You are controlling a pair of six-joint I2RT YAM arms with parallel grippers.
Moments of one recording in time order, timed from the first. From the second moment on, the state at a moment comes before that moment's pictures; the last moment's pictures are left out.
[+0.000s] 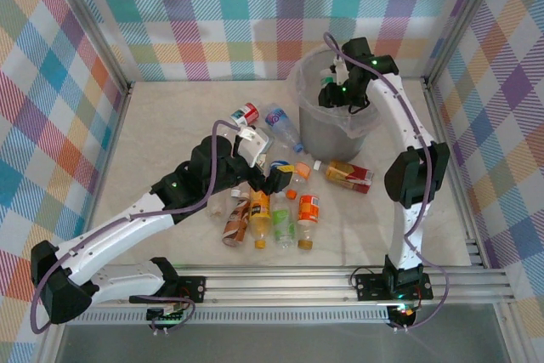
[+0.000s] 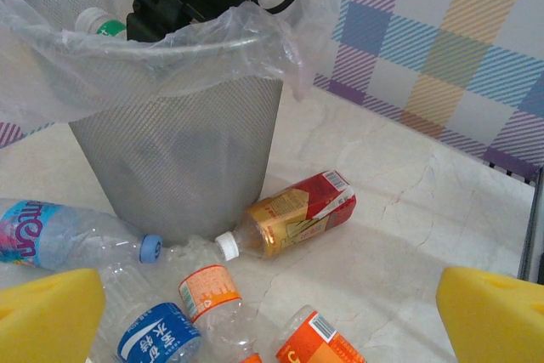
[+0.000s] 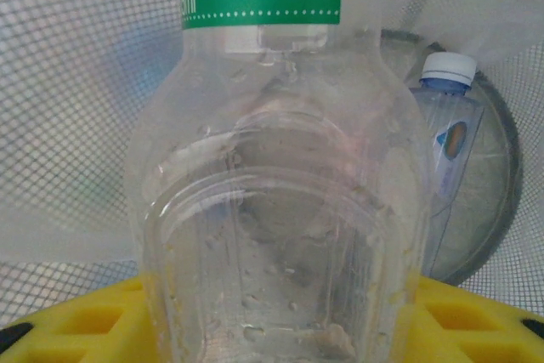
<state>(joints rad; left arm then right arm) -0.85 1.10 0.99 -0.18 0.10 -0.04 0.26 2.05 2.15 -1.22 -0.17 0.15</state>
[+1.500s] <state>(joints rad) -0.85 1.12 1.01 -0.21 0.09 -0.05 0.26 1.93 2.17 -1.28 -0.18 0.18</state>
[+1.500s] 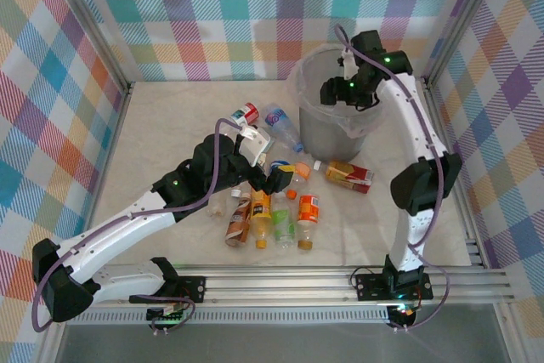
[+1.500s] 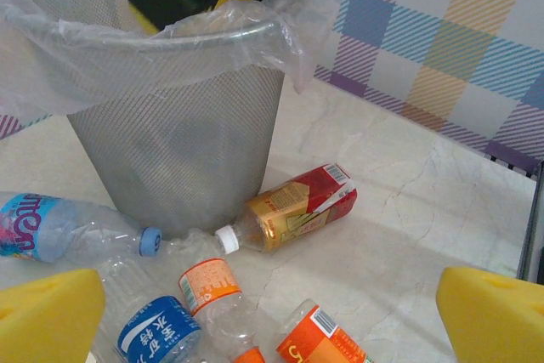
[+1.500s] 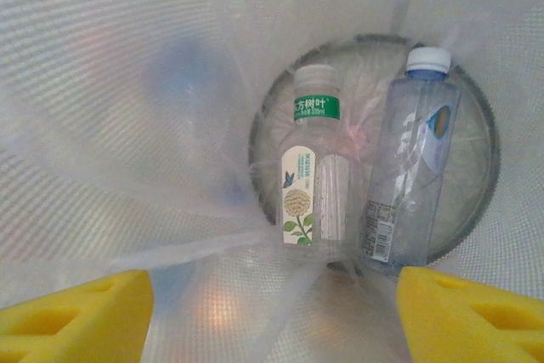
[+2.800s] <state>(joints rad) -0.85 1.01 0.99 -0.64 0.27 0.07 0.63 1.04 1.12 -1.02 -0.04 0.53</state>
